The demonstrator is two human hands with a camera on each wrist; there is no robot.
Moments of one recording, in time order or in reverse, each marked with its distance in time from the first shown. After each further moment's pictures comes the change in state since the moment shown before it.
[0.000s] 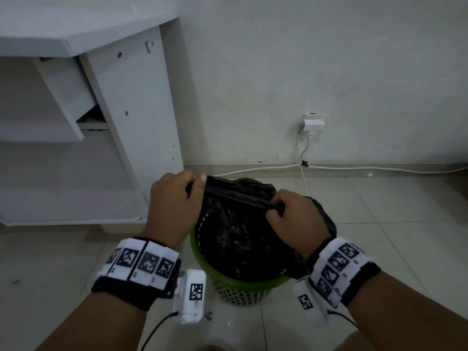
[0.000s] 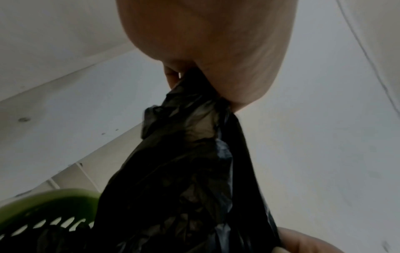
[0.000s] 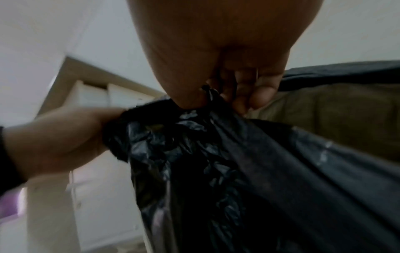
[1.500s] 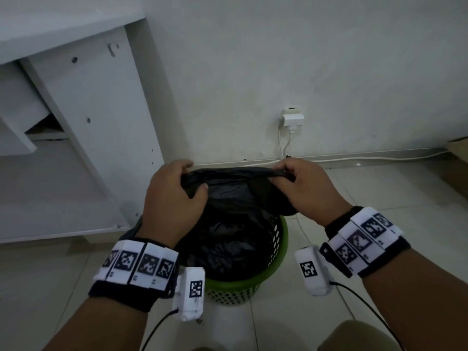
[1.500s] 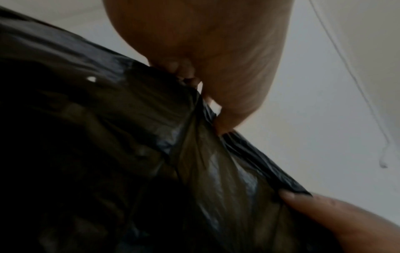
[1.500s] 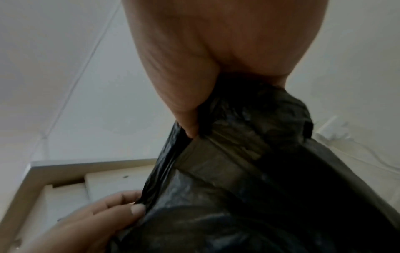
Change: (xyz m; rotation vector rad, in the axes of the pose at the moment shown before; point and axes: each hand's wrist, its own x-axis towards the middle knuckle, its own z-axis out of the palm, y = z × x) left_hand 0.003 0.052 0.019 -0.049 -0.078 -0.084; right_hand 0.021 0.024 -0.071 0.181 0.095 -0.043
